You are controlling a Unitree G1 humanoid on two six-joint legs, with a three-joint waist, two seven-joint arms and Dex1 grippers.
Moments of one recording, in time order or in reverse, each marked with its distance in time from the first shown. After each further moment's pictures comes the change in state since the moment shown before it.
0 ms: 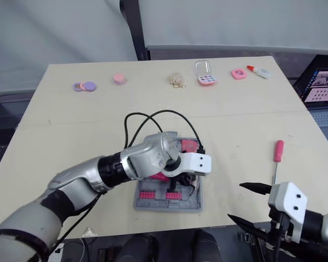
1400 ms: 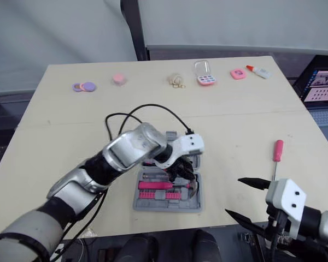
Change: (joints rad) left arm 0.187 0.030 0.452 -0.104 -0.170 0.109 0.077; right arm -0.029 0.001 0.003 -0.032 0.000 0.009 -0.028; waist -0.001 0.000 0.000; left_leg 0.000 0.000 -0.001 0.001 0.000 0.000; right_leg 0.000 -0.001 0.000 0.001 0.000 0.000
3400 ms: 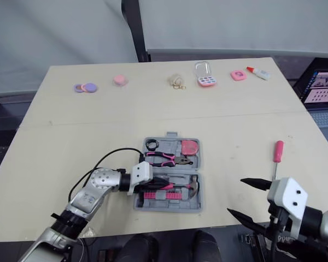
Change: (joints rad) left arm 0.645 0.150 0.191 0.142 0.175 -1.146 -0.045; right arm 0.000 0.002 -0.014 0.014 0.001 0.027 -0.006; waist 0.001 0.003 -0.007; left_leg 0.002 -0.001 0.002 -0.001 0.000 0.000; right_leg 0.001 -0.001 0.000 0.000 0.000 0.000
